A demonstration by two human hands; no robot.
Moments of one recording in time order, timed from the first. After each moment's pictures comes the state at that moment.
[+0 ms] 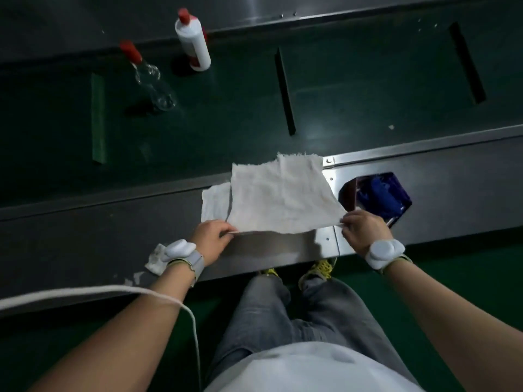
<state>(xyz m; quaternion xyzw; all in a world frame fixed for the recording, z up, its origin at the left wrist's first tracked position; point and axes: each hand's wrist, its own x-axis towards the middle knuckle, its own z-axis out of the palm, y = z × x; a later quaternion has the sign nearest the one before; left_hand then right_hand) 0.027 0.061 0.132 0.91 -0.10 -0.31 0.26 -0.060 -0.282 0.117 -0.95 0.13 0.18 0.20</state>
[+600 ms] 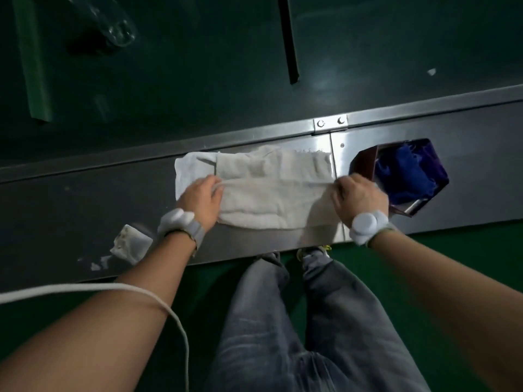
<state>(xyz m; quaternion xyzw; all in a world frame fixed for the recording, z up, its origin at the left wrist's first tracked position) 0.050 0.026 0.018 0.96 -0.05 -0.21 0.20 -0.029 -0.284 0.017 -0.97 0.13 0.15 0.14</state>
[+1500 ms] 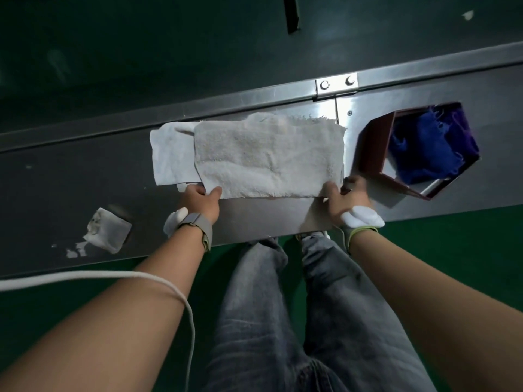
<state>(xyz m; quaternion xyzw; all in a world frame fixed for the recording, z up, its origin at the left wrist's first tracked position) 0.002 0.000 -0.059 0.85 0.35 -0.28 0.28 -0.069 -0.271 -0.040 -0.77 0.47 0.23 0.36</state>
